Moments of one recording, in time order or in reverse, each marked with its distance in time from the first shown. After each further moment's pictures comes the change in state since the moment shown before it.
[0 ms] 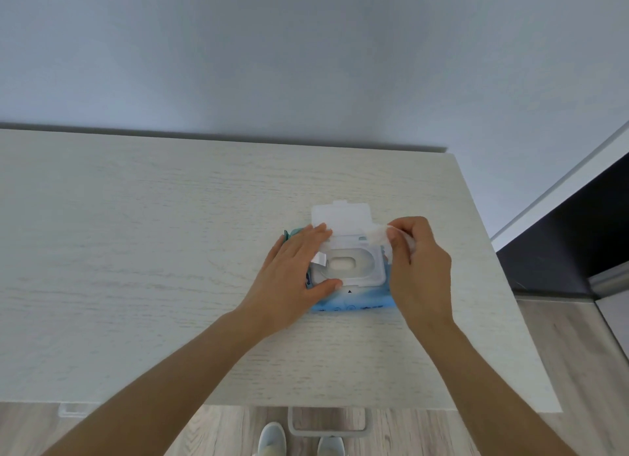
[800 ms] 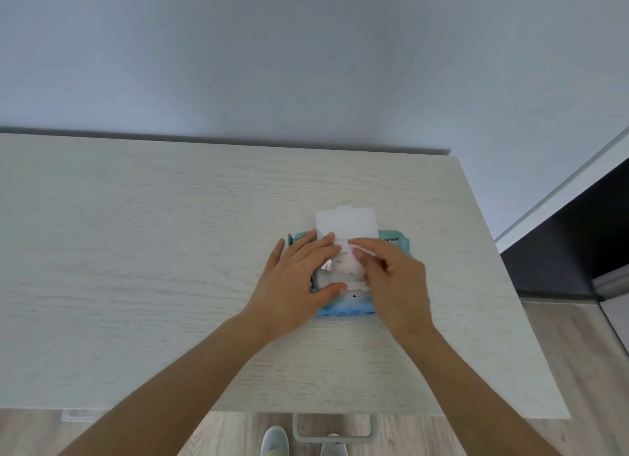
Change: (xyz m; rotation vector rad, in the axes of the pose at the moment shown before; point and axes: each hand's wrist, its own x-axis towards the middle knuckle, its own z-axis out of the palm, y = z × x) left_hand 0.001 0.001 -0.002 0.095 -0.024 0.003; right_hand -0.012 -0.004 0.019 0.134 -0.131 -0.041
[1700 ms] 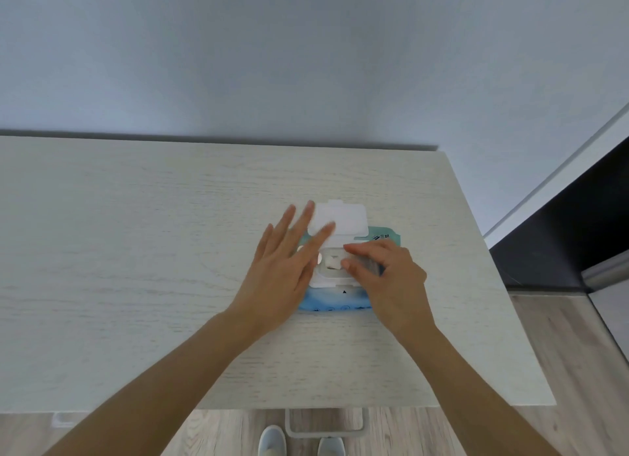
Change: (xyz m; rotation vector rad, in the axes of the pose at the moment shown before) left_hand 0.001 -0.001 -0.004 0.157 0.144 0.165; right_hand -0.004 0.000 -0.011 -0.141 -0.106 0.189
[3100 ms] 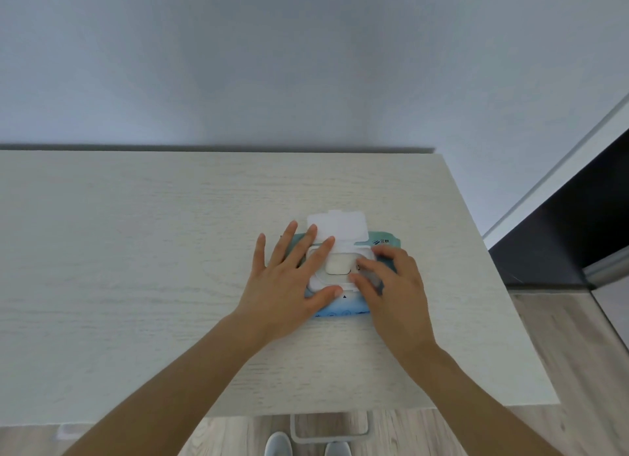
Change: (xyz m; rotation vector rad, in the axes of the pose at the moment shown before) left_hand 0.002 0.002 0.001 0.281 -0.311 -0.135; right_hand -0.009 0.028 0.011 -0.197 0.151 -0.161
